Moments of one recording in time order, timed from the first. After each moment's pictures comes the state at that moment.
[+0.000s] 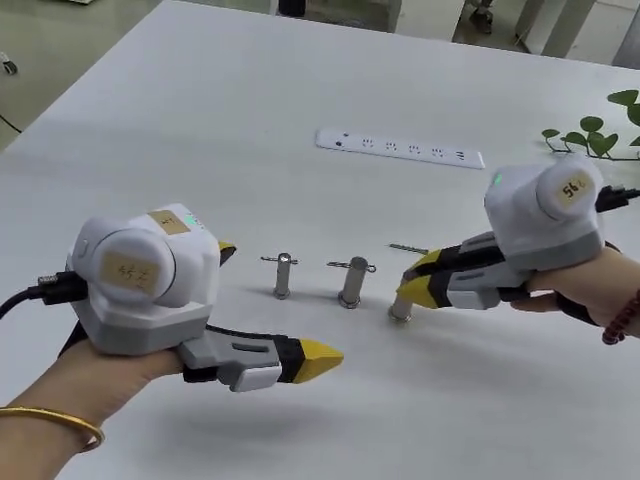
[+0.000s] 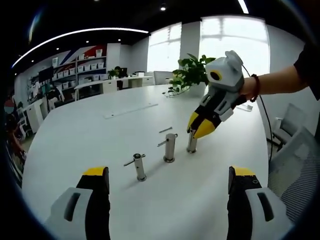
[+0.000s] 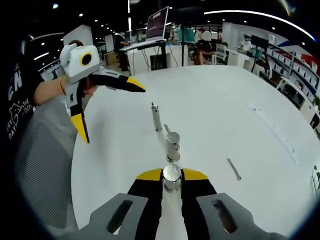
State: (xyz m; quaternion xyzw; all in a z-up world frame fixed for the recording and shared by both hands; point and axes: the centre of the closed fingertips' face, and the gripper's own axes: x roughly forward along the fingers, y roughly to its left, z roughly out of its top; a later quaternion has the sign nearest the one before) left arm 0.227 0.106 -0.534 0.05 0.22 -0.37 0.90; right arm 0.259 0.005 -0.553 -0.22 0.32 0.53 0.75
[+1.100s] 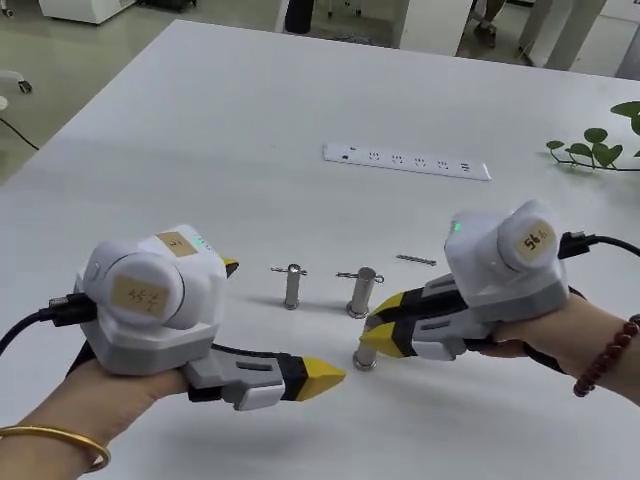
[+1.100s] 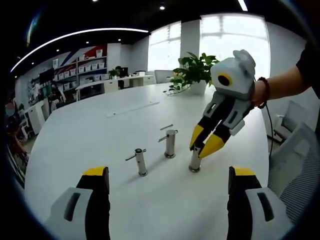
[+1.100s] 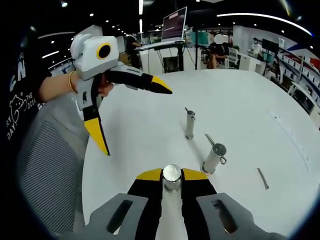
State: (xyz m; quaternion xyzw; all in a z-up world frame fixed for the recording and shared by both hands) left arm 0.221 0.112 -0.537 0.06 0.23 -0.36 0.90; right arm 0.223 0.044 -0.565 -0.21 0.31 0.58 0.73
